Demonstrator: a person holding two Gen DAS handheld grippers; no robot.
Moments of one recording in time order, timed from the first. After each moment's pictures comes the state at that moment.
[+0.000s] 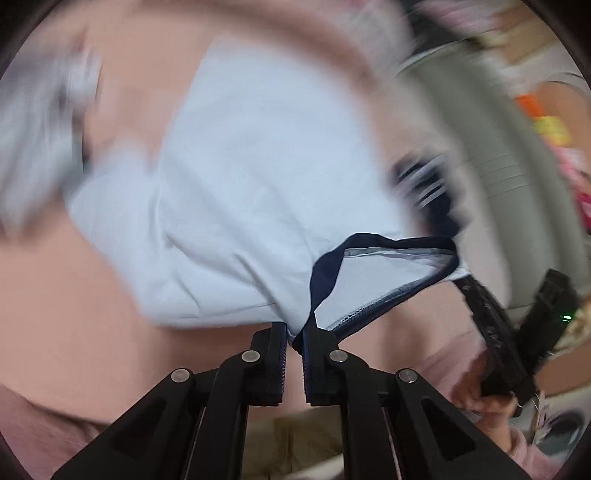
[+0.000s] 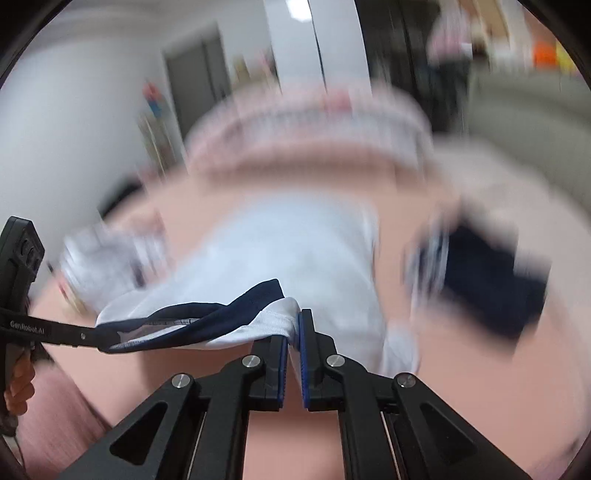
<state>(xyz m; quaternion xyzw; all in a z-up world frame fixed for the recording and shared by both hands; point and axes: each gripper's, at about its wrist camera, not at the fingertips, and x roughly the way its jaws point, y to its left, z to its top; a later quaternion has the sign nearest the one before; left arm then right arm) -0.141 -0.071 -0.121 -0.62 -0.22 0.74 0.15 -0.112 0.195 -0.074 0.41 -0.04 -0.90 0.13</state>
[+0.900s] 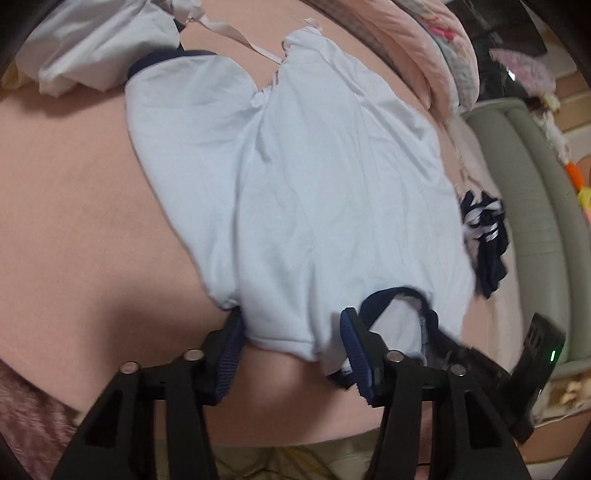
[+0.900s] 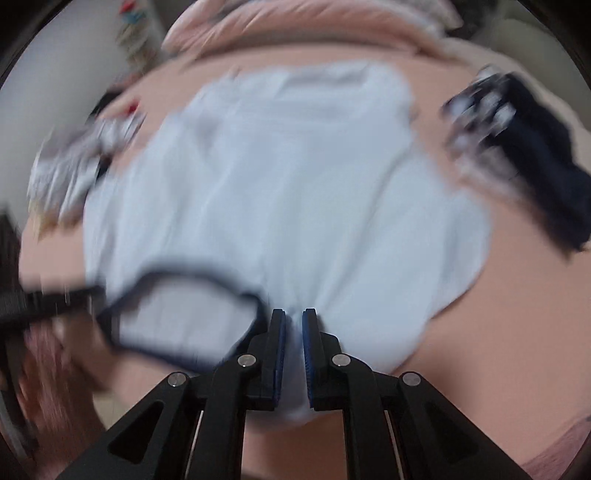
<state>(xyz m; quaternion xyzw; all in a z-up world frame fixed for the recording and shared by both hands) -0.110 -0.120 -0.152 -0.57 -0.27 0.77 0.06 -0.111 0.181 -0.142 0.55 0.03 -0.82 0.16</state>
